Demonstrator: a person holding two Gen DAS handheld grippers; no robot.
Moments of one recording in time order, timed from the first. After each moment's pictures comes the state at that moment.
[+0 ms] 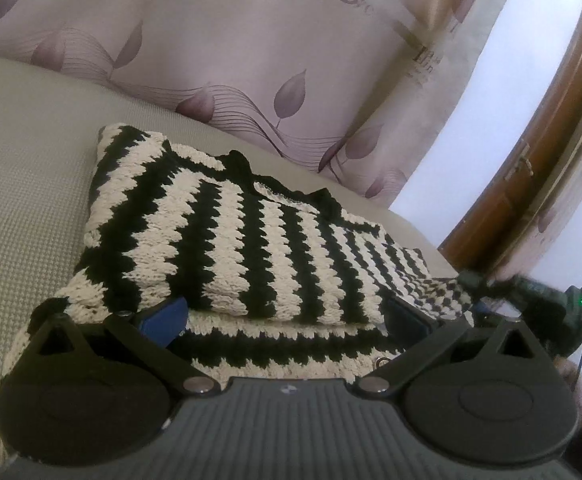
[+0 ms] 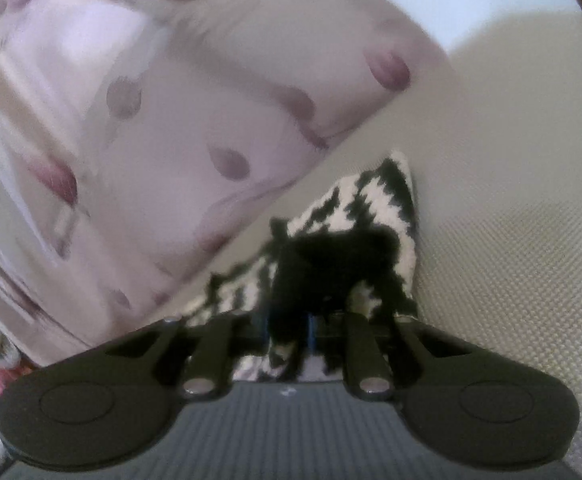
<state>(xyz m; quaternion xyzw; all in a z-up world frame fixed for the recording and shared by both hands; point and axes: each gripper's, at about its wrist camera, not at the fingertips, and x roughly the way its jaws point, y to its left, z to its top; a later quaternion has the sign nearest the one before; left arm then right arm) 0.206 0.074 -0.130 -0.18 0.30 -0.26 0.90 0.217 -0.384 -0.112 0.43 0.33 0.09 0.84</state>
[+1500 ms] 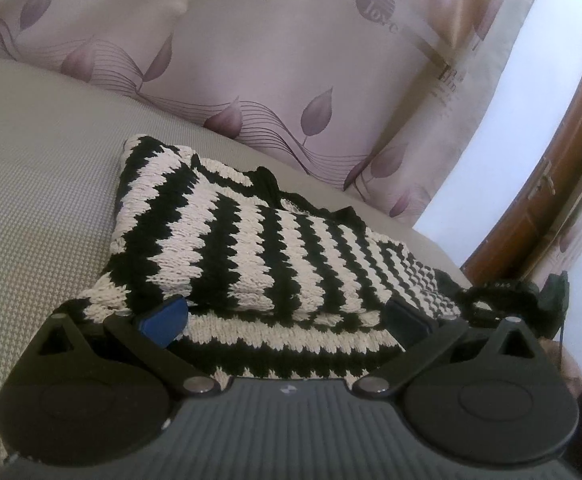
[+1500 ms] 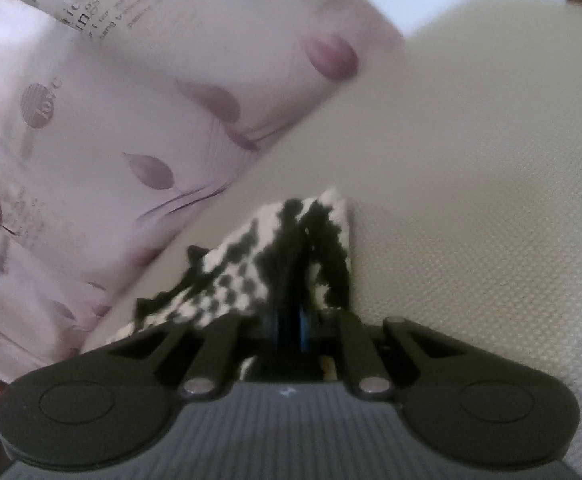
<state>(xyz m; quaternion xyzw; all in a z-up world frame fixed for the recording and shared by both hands) 0.204 0.082 -0.127 -0.20 0.29 -0.21 0.91 0.295 -0.410 -0.136 0.39 0.40 0.04 0.83</state>
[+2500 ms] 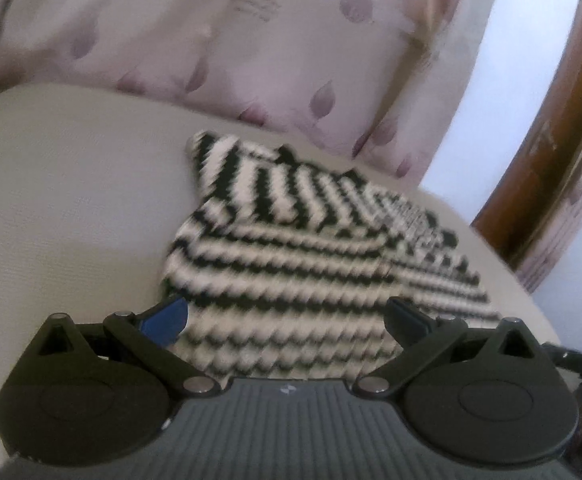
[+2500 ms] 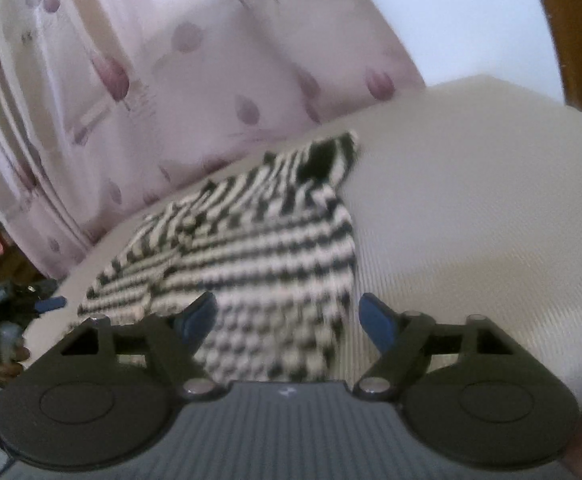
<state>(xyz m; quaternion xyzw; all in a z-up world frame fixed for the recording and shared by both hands) 0.062 0.137 -0.084 -0.13 0.32 -0.18 0.92 0.027 -0.372 -0.033 0.24 0.37 0.11 0.89</state>
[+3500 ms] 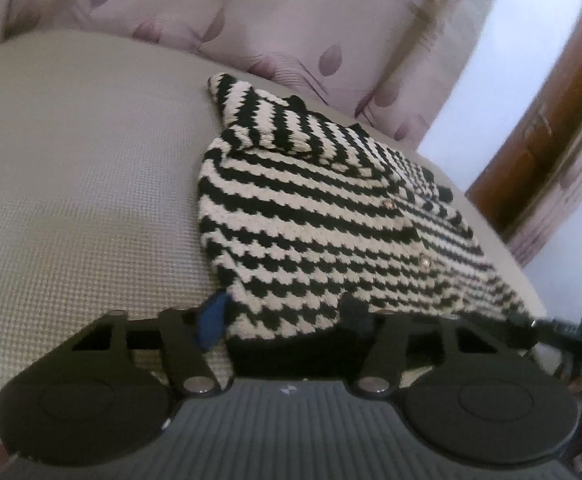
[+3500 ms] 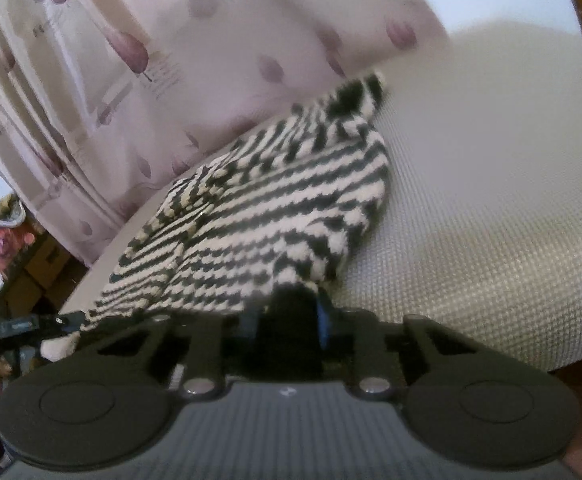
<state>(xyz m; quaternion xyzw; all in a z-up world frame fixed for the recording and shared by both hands) 0.034 0.168 -0.111 -0.16 0.37 -0.20 0.89 0.016 -0.356 -0.063 0.29 0.40 0.16 0.85</state>
